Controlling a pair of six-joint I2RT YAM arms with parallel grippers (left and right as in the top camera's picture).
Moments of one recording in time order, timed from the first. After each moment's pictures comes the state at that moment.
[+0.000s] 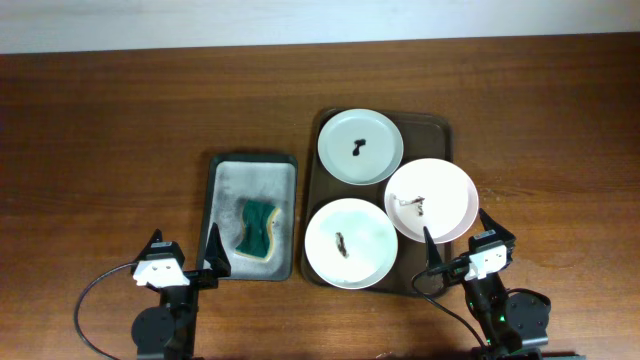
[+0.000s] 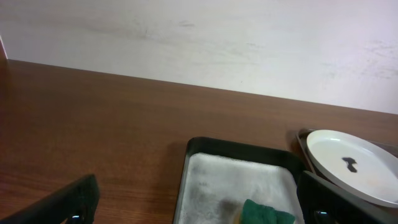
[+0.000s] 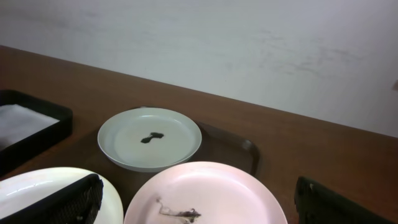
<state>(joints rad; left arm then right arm) 0.01 0.02 0.01 -0.08 -0.01 -0.16 0.07 0.01 0.01 -0.06 -0.17 -0.14</state>
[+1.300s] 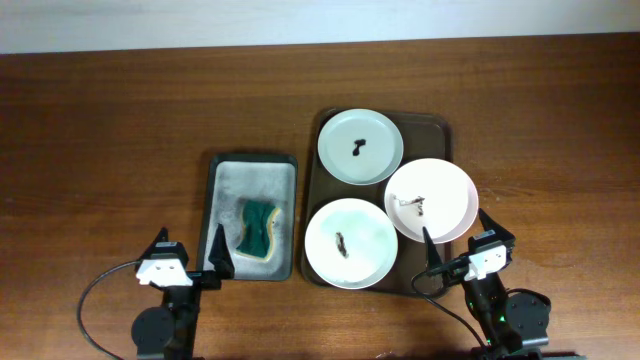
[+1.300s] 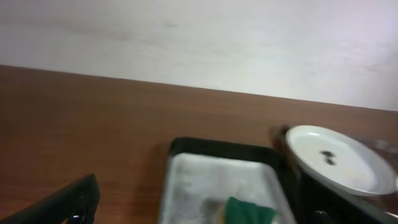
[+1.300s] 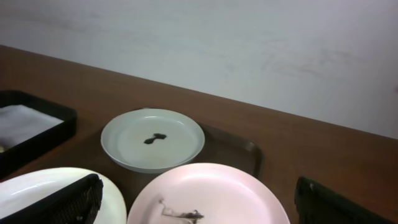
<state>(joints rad) 0.01 0.02 0.01 -0.07 0.07 -0.16 0.07 0.01 0.01 -0.05 -0.19 -0.14</state>
